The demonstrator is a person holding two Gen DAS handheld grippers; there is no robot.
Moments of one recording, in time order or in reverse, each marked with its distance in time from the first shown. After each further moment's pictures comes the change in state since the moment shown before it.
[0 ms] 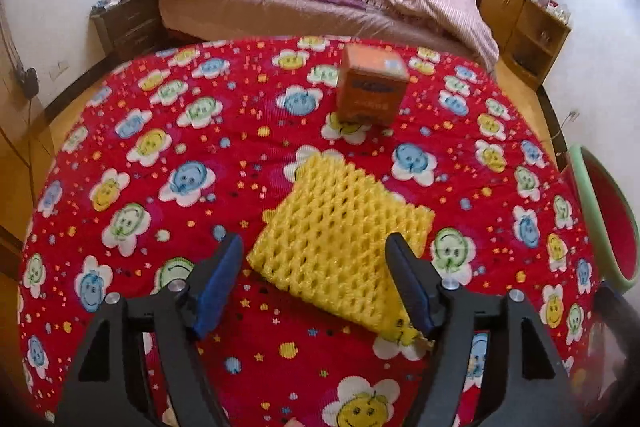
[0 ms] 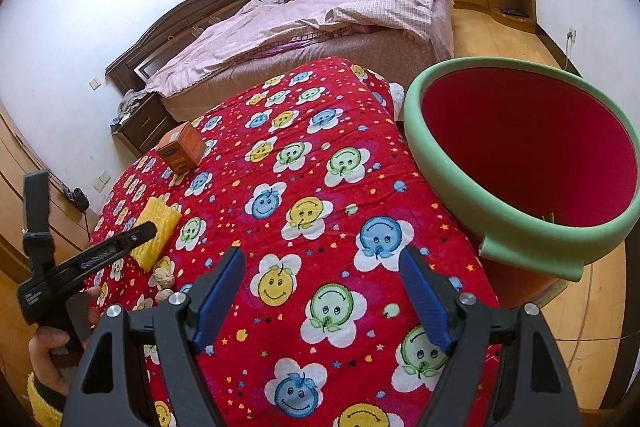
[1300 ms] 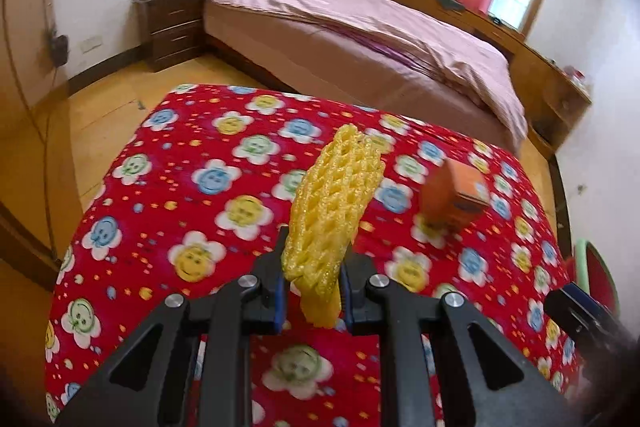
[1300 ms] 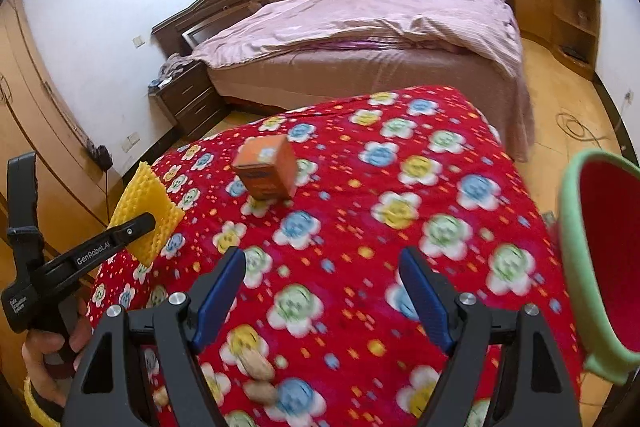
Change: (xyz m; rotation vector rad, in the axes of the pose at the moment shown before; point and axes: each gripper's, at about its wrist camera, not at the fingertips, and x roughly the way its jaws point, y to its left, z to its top) left arm -0.023 0.089 0.043 -0.198 -0.132 0.023; right arm 0.061 0.118 0.055 -0.204 0.036 0.094
